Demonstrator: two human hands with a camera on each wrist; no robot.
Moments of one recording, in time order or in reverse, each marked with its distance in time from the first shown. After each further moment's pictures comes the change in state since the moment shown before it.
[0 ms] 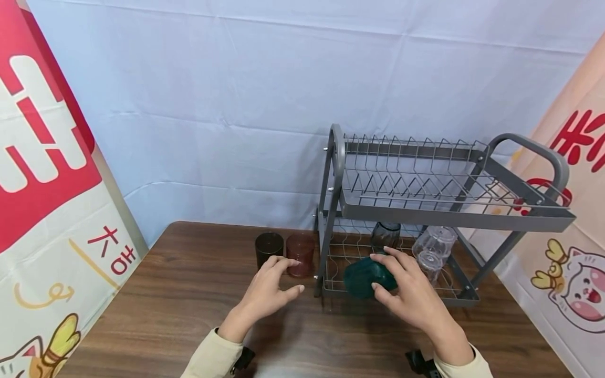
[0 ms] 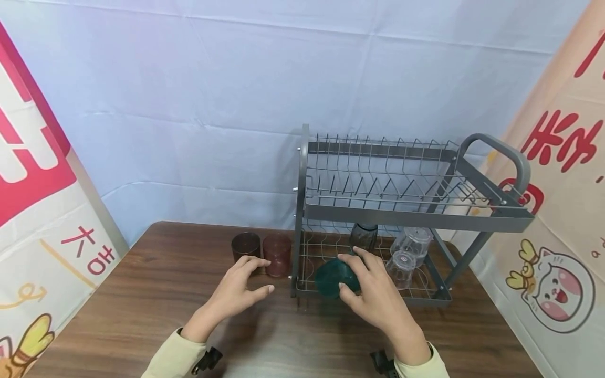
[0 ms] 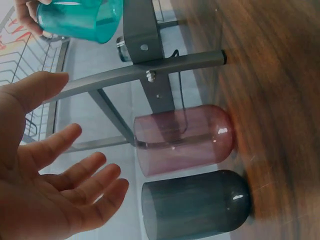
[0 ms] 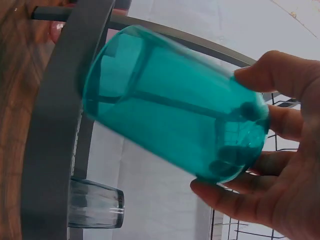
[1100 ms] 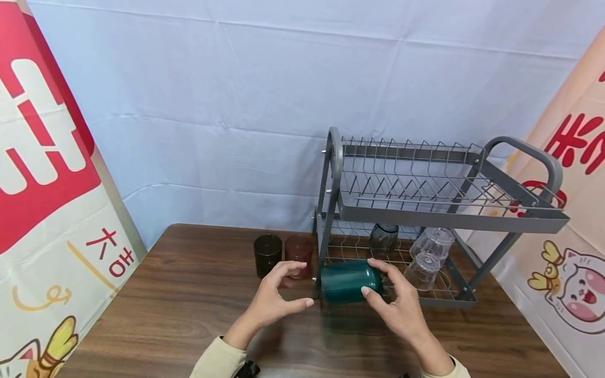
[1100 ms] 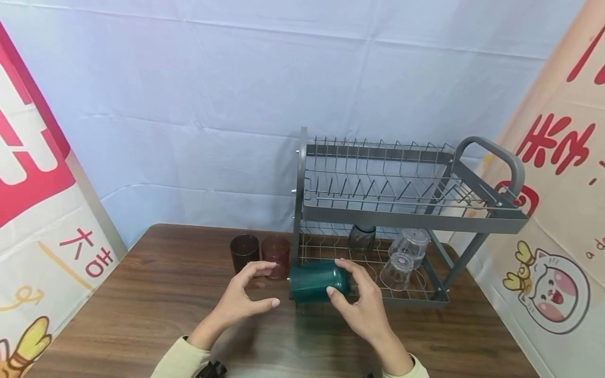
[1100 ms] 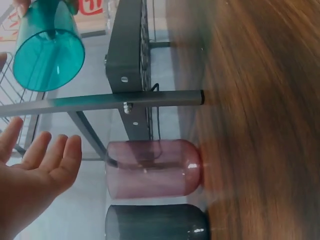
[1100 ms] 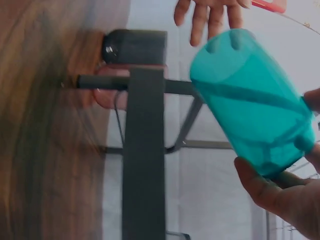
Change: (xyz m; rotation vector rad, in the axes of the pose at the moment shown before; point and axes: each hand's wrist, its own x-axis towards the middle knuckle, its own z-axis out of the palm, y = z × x) left_hand -0.005 -0.001 0.018 -0.567 0.049 0.144; right_hand -0.012 -0.021 0.030 0.448 0.218 0.212
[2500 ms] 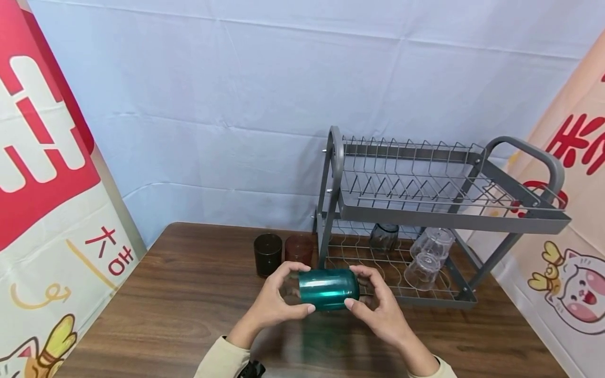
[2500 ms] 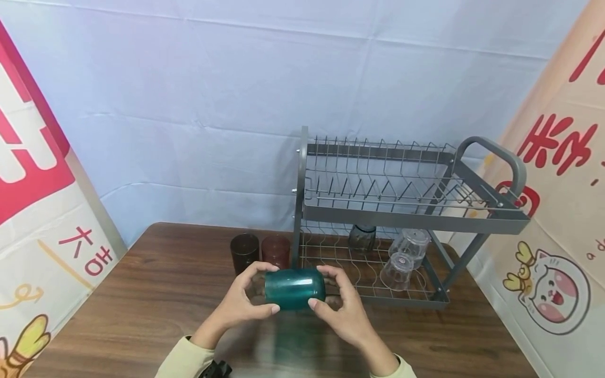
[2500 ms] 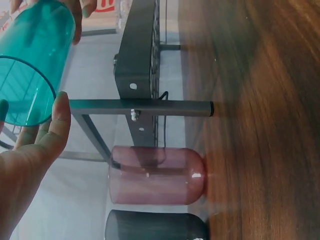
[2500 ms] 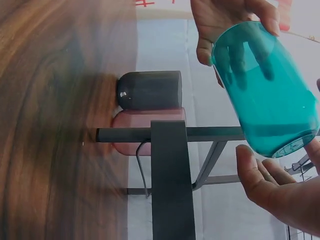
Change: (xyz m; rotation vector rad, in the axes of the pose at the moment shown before) left_hand 0.002 0.032 0.000 -0.246 -0.092 0.062; right_hand -0.008 -0.001 0.021 0.370 -0.203 0.164
